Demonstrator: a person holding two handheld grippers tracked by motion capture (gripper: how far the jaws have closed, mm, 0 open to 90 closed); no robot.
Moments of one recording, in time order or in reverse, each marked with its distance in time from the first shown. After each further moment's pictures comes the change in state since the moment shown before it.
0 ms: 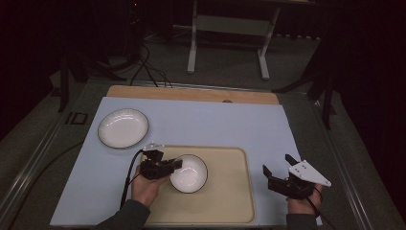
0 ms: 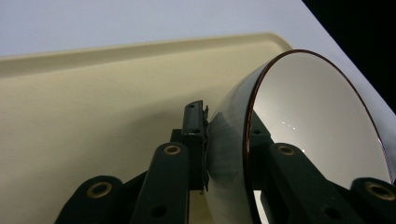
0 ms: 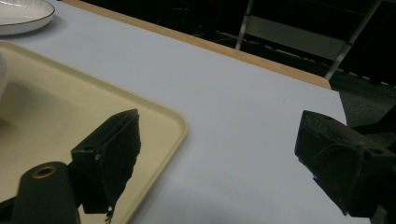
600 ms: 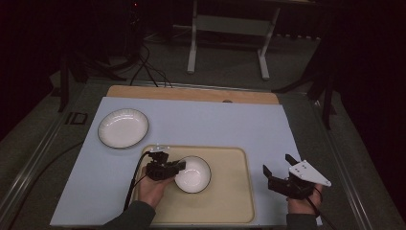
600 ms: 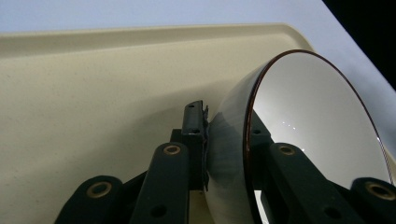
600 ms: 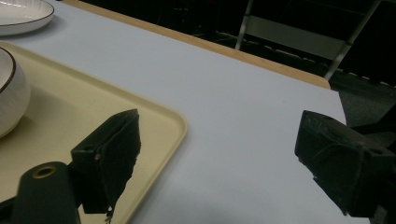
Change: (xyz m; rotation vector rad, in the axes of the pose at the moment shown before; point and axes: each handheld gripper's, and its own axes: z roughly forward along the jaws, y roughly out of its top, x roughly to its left) left arm 0.002 -0.006 0.019 -0.001 0.025 -0.029; right arm 0.000 0.000 0.000 -0.002 -0.001 0.000
